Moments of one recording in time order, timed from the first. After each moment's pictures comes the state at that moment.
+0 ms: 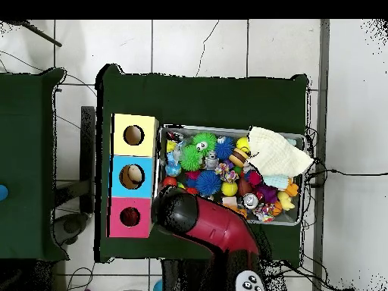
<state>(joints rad) -0.10 -0.80 -0.14 1.98 0.22 0.47 1.84</state>
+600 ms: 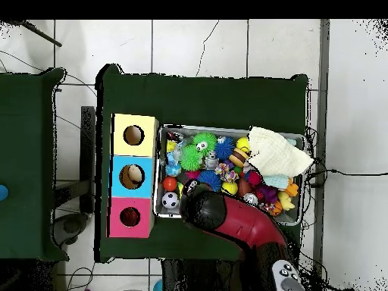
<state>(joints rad) -0.29 -0.76 -0.05 1.97 0.08 0.35 1.84</state>
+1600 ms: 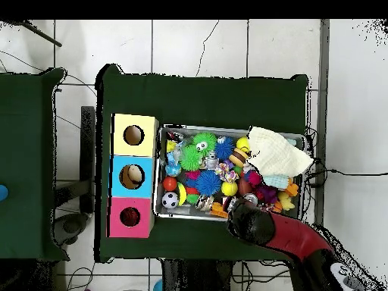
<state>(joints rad) -0.66 -0.65 0.09 1.97 -0.29 0.27 1.84</state>
